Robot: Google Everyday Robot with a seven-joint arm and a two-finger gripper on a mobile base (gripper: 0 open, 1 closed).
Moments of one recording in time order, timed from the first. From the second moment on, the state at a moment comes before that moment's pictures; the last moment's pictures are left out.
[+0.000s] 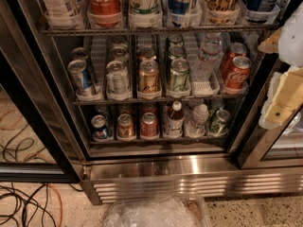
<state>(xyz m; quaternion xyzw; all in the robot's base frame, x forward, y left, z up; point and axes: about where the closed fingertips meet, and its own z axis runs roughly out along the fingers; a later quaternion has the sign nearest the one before) 0.438 -0.217 0.976 -0.60 0.78 -0.03 0.16</state>
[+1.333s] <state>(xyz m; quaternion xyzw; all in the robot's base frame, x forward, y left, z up) 0.452 -0.198 0.938 -0.53 0.81 -0.02 0.26</state>
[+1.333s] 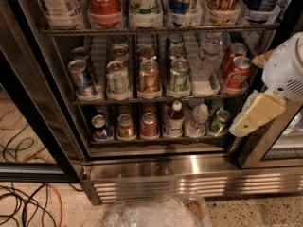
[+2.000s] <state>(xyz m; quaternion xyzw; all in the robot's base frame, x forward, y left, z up) 0.470 -0.186 0.920 -0.51 0.80 -0.02 0.31</state>
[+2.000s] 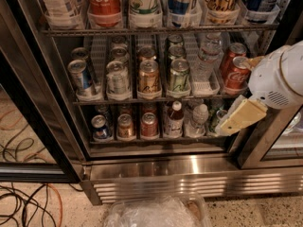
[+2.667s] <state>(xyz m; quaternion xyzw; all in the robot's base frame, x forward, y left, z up) 0.471 -0.181 0.919 -0.49 0.81 -0.01 0.33</state>
